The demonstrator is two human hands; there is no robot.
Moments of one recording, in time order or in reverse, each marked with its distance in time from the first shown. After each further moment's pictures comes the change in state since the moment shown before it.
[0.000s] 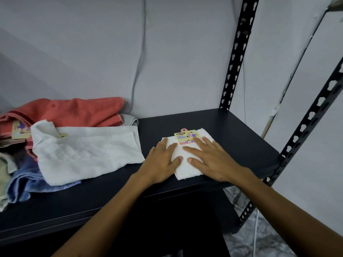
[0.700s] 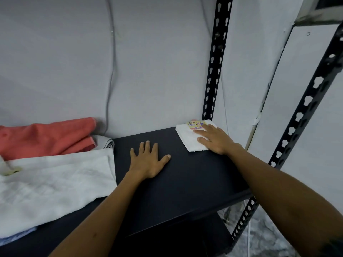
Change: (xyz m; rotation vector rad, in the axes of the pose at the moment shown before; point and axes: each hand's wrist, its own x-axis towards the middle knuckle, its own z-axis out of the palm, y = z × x) left_hand 0.108 -0.006 0.005 0.179 -0.038 -0.226; right_hand 0.095 0.164 -0.025 0.001 0.113 0.178
